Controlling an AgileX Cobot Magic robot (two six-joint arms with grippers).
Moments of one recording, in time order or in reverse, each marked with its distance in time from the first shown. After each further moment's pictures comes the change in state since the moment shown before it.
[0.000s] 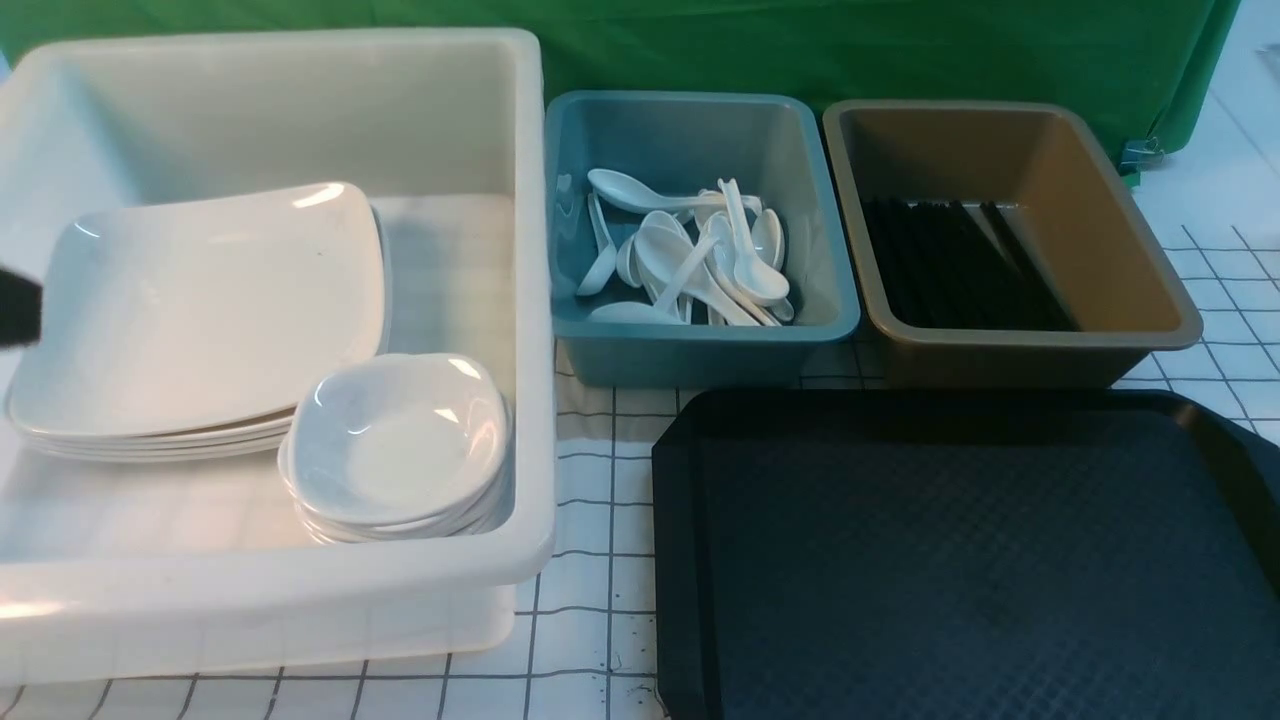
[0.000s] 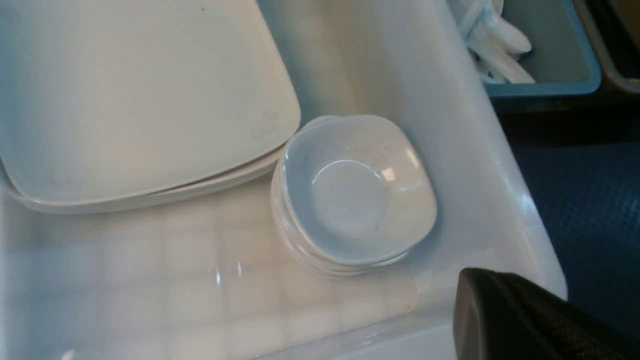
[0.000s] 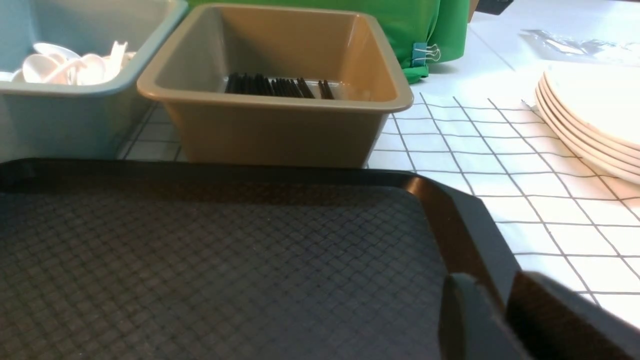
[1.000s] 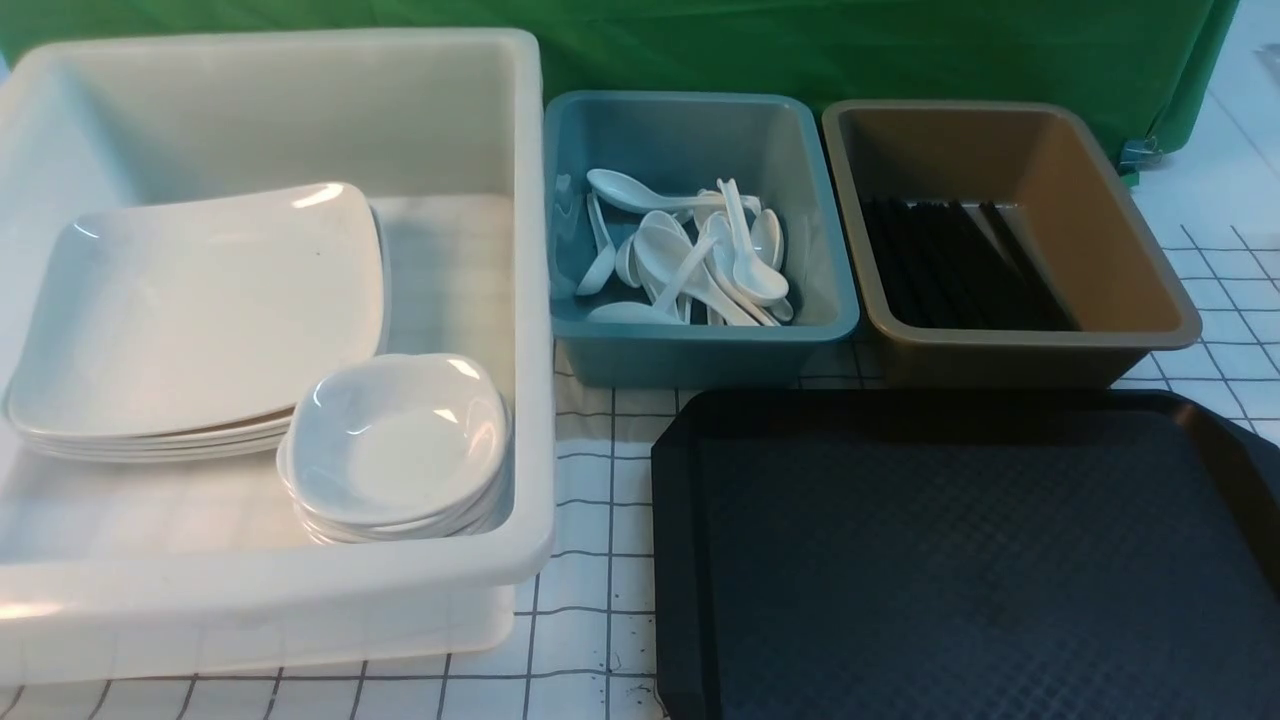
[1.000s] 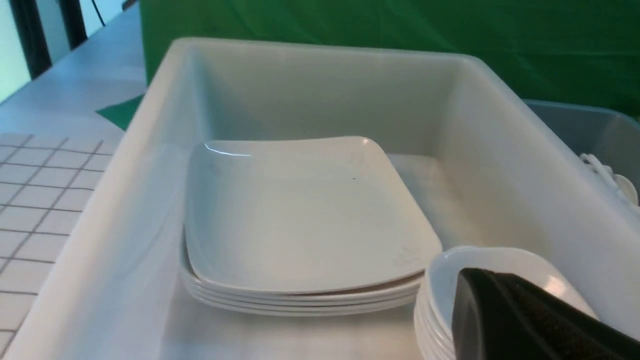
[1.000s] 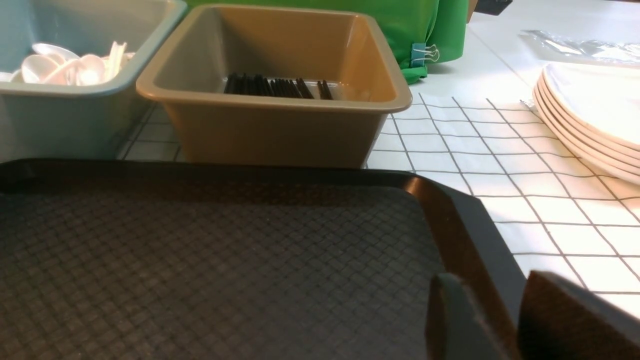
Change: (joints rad) right arm 0.000 0.000 0.000 0.000 -0.001 0.000; left arm 0.000 -0.541 0.620 0.091 -0.656 -0.003
